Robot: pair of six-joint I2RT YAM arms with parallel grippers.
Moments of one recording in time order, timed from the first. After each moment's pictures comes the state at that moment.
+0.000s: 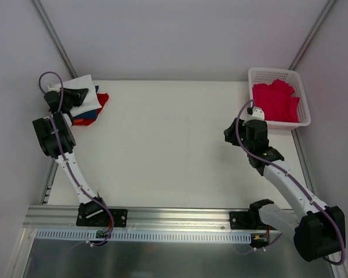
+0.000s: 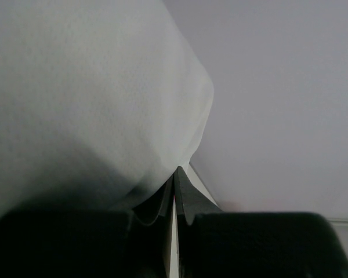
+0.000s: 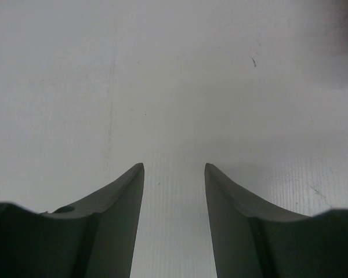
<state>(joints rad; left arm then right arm) 0.48 2.29 1.44 0.69 0.62 -1.18 0.32 1.01 0.66 -0.13 0.09 0.44</state>
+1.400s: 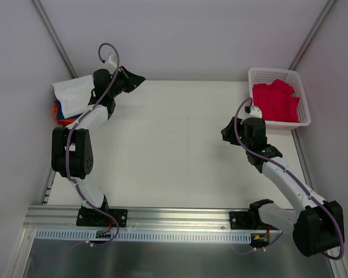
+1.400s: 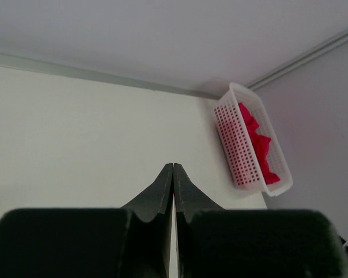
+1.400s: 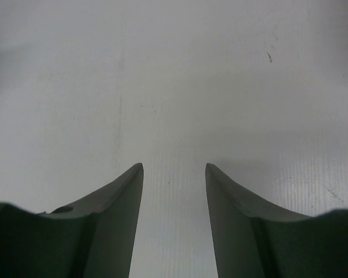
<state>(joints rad) -0.05 1.78 1.29 0.41 0.50 -0.78 0.32 1.06 0.68 -0.13 0.05 0.46</state>
